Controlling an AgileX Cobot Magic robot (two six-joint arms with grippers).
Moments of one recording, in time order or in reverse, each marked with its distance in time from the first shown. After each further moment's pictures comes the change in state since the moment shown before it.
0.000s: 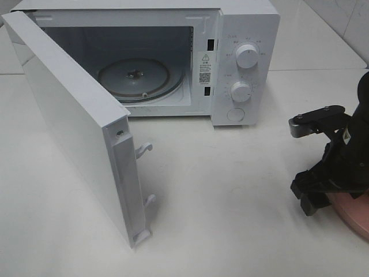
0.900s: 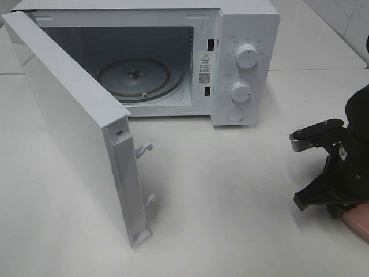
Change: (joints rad) left arm 0.000 0.000 0.000 0.000 0.000 0.000; right arm 0.000 0.085 0.024 -0.134 -0.035 0.128
